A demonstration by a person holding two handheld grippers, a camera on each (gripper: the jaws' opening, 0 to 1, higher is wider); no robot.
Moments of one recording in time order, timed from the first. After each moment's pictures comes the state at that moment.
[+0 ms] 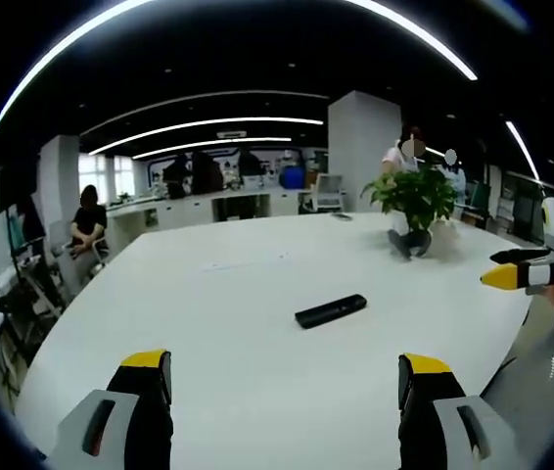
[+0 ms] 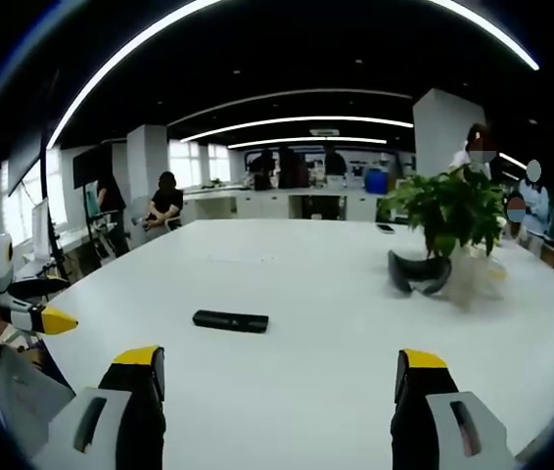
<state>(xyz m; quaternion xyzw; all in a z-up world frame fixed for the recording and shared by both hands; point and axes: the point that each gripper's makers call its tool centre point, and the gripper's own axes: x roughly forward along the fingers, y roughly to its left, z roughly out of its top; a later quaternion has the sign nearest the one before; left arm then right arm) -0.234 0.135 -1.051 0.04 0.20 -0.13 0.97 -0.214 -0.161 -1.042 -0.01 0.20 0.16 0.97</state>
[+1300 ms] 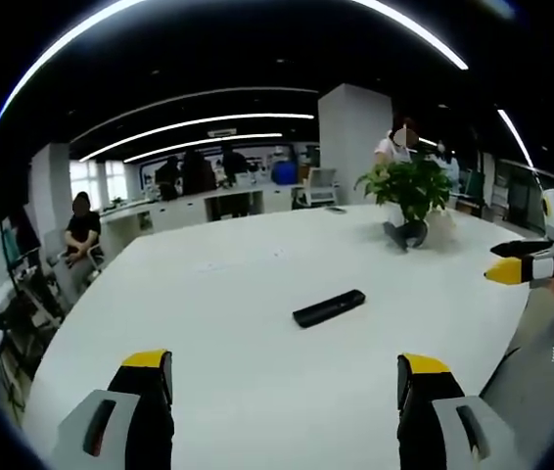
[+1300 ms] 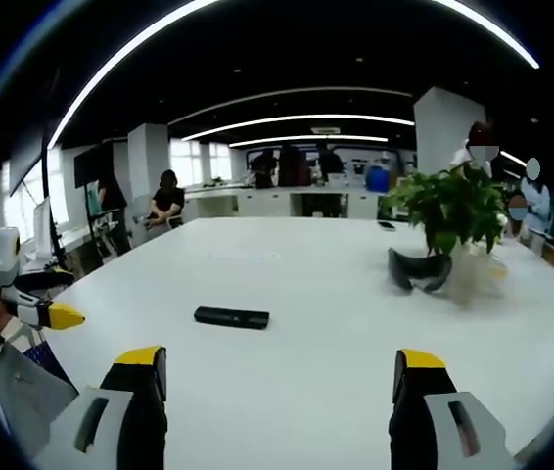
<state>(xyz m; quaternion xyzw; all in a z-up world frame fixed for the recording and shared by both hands) -0.227 0.123 -1.045 0.06 0.21 -0.15 0.96 -0.218 -0.163 -1.044 -0.01 0.20 0.16 0.97</state>
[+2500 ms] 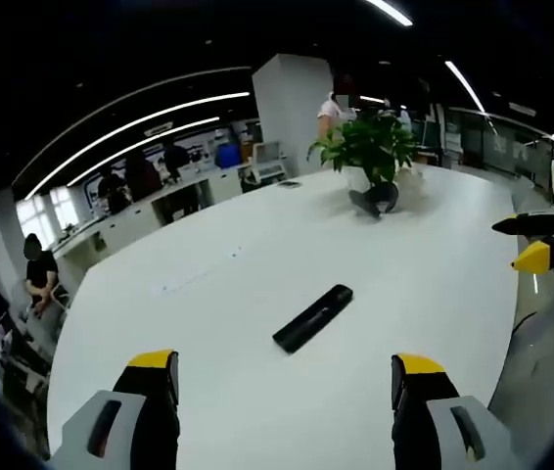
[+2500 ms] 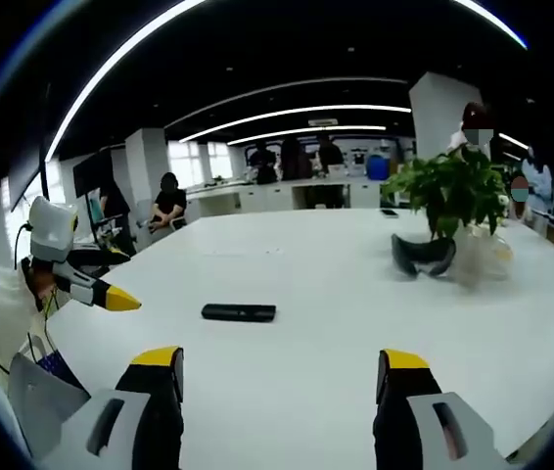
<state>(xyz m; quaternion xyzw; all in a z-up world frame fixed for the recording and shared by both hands) -0.138 0.081 -1.060 0.16 0.26 -0.26 0.92 -0.223 -0.165 -1.050 0.03 0.22 0.17 0.96</state>
